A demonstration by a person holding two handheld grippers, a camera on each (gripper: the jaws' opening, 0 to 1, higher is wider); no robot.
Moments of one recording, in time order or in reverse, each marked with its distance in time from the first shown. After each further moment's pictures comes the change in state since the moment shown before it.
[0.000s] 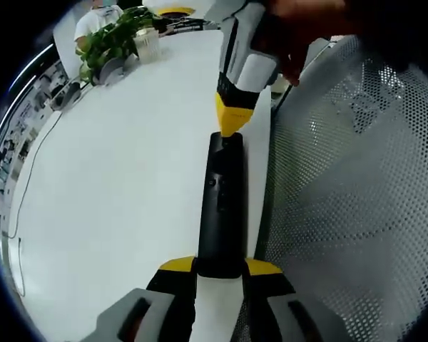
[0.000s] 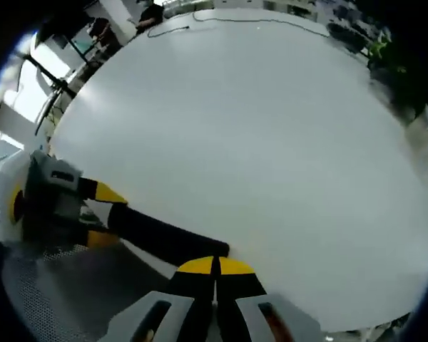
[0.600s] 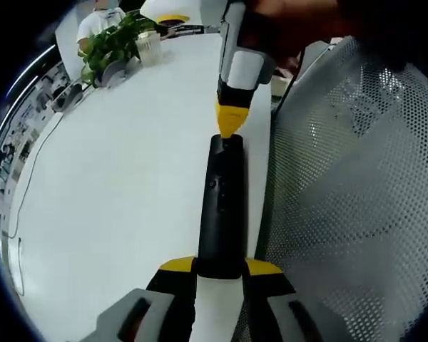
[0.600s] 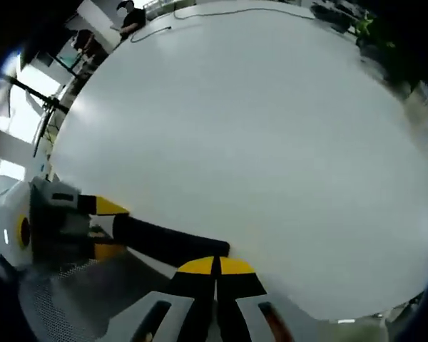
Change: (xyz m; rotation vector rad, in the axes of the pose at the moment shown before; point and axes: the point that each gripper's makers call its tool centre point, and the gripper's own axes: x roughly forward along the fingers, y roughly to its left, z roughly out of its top) left arm -0.002 -0.001 0.000 0.002 -0.033 0.003; right arm -0.003 -0.002 0.001 0.205 0.015 0.063
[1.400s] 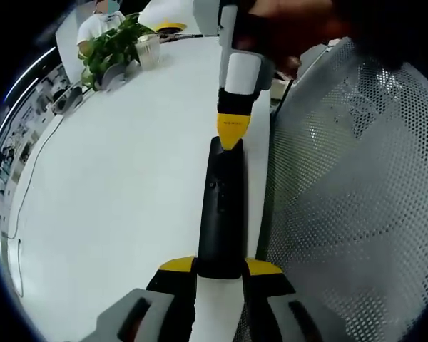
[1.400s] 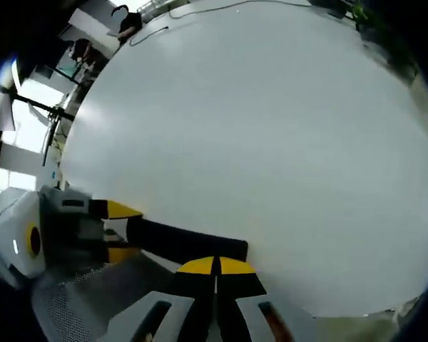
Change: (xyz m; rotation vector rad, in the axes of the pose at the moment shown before) left arm 0.001 0.002 0.001 0.004 -0.015 -0.001; right arm 0.005 0.015 -0.002 0.034 0.035 0.075
